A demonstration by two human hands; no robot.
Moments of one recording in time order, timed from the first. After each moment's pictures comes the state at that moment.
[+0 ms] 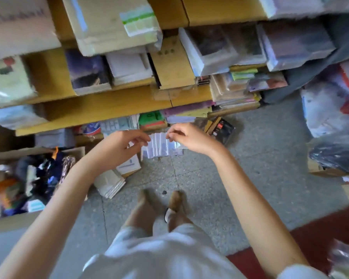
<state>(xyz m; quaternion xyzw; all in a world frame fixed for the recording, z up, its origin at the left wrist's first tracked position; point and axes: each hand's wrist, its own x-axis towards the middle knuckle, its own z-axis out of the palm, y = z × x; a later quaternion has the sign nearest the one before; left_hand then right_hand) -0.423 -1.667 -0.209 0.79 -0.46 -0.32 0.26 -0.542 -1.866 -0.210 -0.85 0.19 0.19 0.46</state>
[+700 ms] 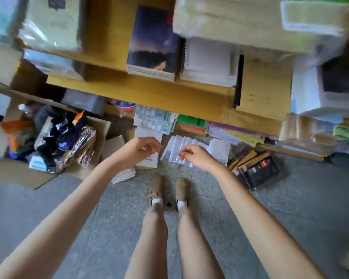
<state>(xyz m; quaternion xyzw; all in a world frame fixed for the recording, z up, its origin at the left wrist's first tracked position) -0.299 -1.636 -0.433 0.82 -0.21 -0.37 0.37 -0.360 -1.856 -0.458 -0.78 0.18 0.37 0.47</state>
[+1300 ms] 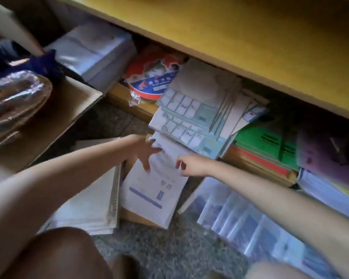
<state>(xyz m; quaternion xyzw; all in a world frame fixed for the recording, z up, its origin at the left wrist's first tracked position) -0.170 -1.607 -0.997 0.84 -0.25 -0.46 -0.17 -0.207 -1.792 -1.001 -0.87 -0.23 0.41 0.11</state>
